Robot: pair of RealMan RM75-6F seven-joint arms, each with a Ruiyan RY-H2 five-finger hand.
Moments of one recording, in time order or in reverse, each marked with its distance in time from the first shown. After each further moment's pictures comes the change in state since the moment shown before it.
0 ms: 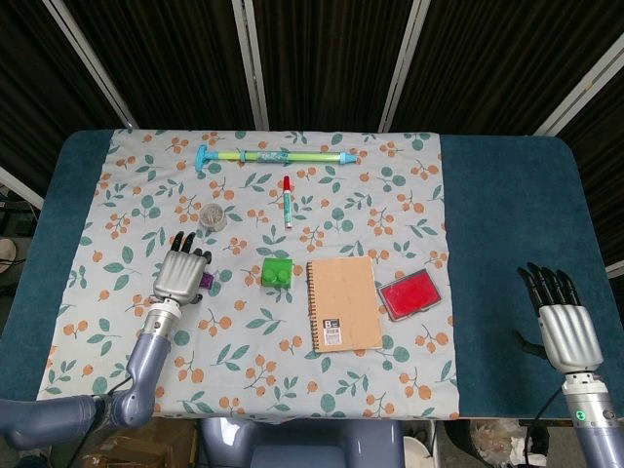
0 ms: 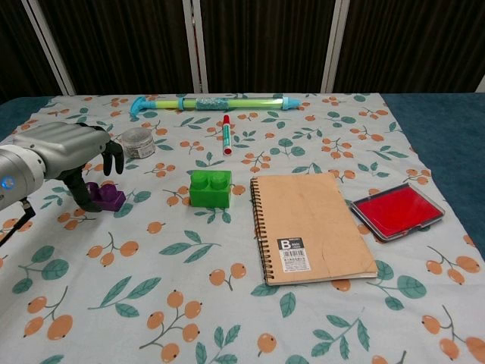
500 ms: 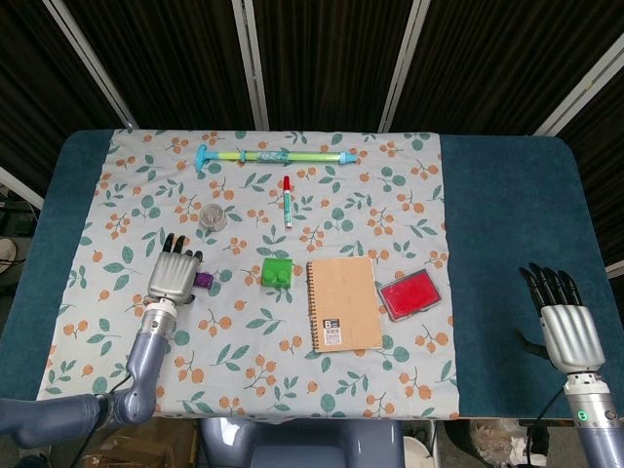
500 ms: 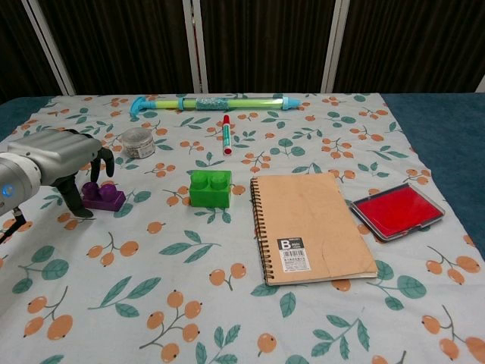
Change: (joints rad) left arm 0.000 -0.034 0.005 0.088 -0.060 -0.014 0.020; right arm 0.000 0.002 -0.001 0.001 0.003 -0.003 0.001
